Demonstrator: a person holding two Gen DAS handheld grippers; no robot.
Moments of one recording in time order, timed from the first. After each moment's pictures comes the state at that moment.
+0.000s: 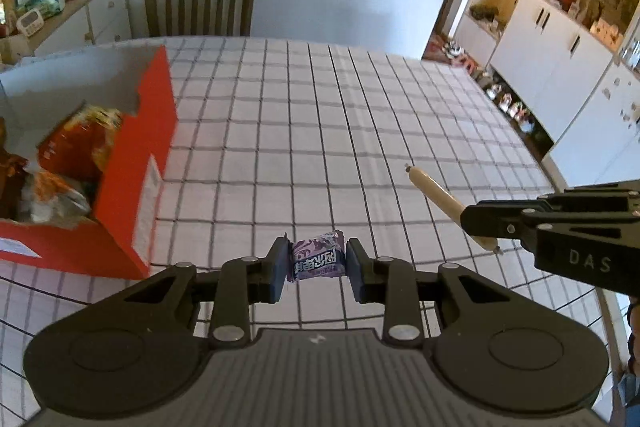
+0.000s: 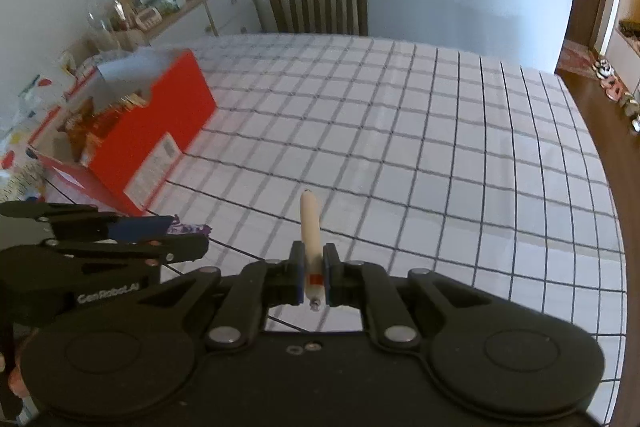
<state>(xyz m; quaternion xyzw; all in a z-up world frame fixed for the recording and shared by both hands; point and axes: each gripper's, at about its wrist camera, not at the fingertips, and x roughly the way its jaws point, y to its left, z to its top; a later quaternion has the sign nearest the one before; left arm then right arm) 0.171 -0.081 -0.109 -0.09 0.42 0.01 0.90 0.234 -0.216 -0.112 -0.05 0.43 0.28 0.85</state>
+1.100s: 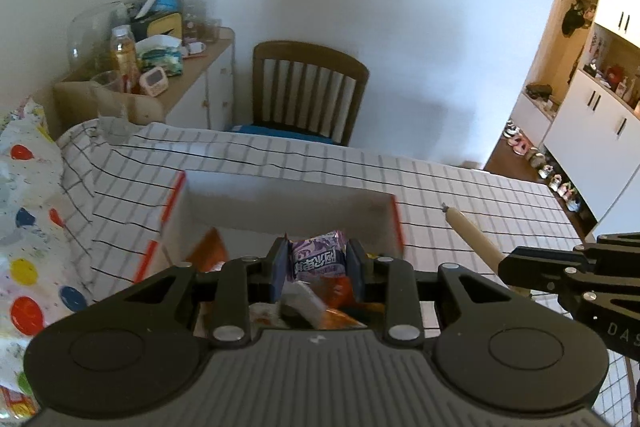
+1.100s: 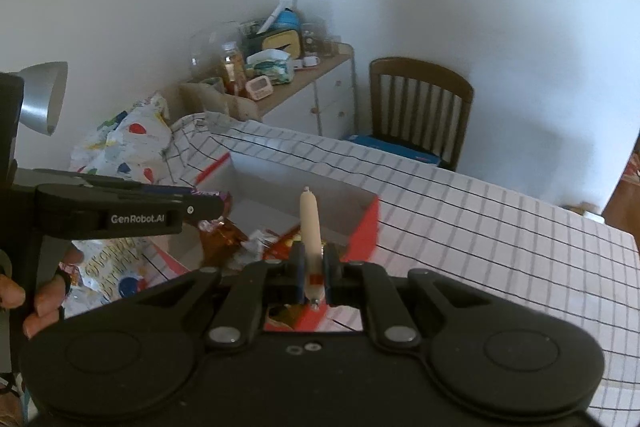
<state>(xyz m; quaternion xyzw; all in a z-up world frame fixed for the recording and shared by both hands) 0.134 0.141 0.002 -0.11 0.35 0.10 0.93 0.196 -0.020 -0.006 -0.09 0.33 0.36 0.87</state>
